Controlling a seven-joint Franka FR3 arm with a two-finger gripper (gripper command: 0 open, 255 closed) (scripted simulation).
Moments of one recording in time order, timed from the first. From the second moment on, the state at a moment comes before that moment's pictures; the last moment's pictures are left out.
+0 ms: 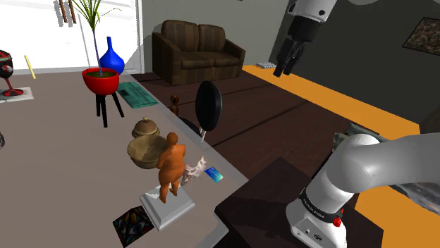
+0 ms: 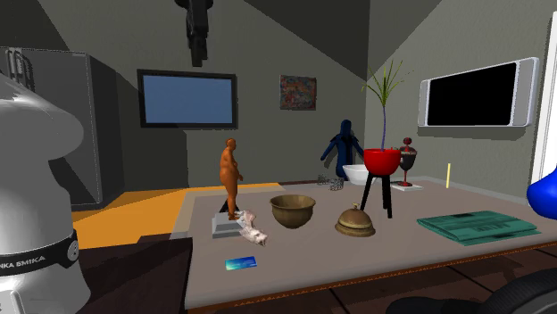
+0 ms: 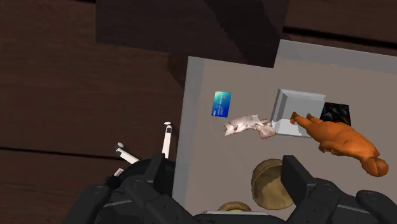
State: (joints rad) arm -0.02 -0.81 0.03 -2.26 0.10 1.50 -0.12
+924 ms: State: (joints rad) arm -0.09 -0.73 0.33 -2.51 0.24 1.79 0.38
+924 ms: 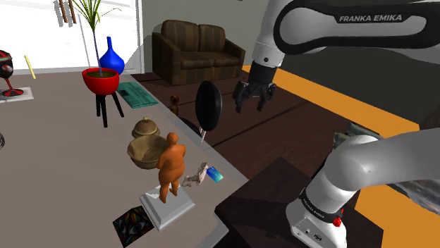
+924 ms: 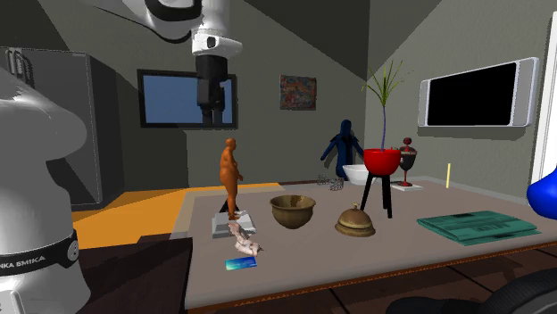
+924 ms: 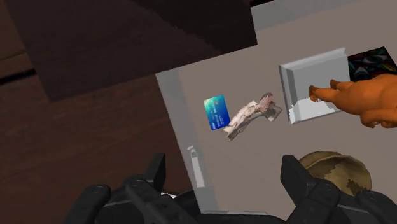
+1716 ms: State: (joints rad) arm -0.23 -0.35 0.65 -2.54 0.27 2.16 0.91
